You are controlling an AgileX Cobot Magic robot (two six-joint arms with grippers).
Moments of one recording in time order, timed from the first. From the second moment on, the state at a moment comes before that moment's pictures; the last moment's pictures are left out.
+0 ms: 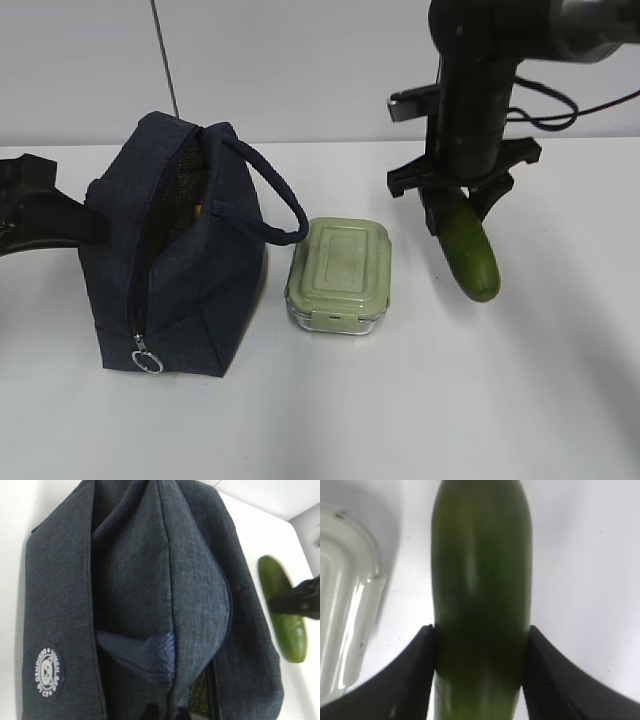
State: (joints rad) left arm 0.04 1.39 -0.78 -1.08 0.82 0.82; right arm 0.33 2.11 -1.78 -0.14 1.22 0.19
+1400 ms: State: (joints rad) left arm 0.04 1.43 -0.78 -1.08 0.81 0.82; right arm 0.49 2.05 -1.78 1.11 0.79 -0.51
